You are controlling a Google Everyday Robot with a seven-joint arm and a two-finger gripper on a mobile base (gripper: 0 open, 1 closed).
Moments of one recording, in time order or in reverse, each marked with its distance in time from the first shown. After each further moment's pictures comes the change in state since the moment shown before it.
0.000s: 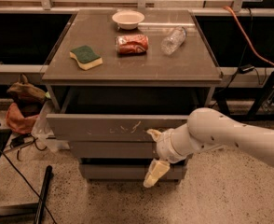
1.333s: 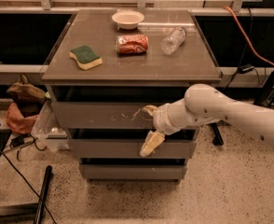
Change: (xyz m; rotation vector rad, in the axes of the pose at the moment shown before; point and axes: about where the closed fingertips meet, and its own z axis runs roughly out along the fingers) arm -0.029 -0.097 -0.002 0.085 -0.081 -0.086
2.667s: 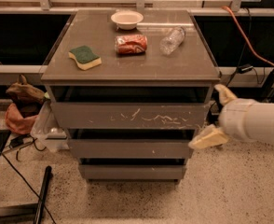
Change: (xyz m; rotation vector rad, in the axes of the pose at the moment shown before) arm 0.016 0.016 -0.230 0.491 0.093 0.138
